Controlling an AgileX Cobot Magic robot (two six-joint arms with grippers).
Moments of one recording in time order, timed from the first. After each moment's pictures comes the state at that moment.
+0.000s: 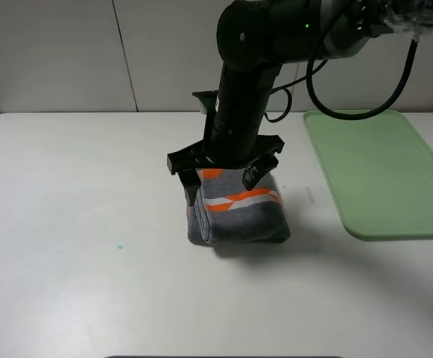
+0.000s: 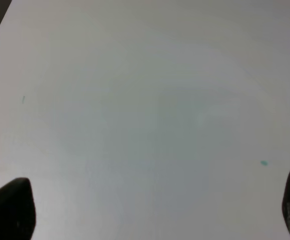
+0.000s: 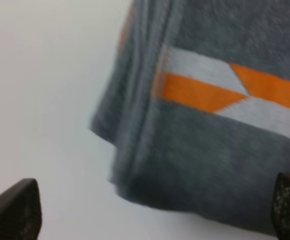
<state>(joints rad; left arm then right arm) -0.02 -0.01 -0.49 0.10 1.05 -0.14 0.72 2.00 -1.48 0.11 1.02 0.20</state>
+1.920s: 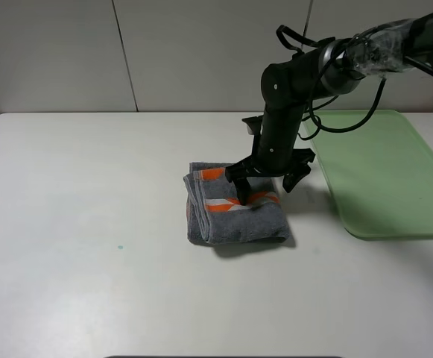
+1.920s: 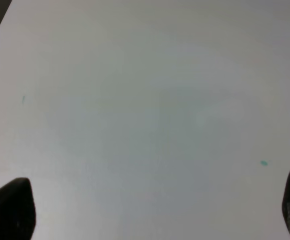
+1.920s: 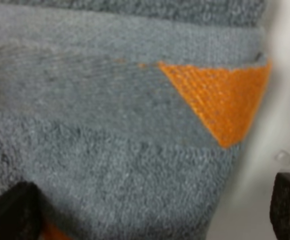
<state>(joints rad) -0.02 -0.01 -0.49 0.10 1.05 -0.14 0.49 2.23 -1.49 0.03 0.86 0.11</state>
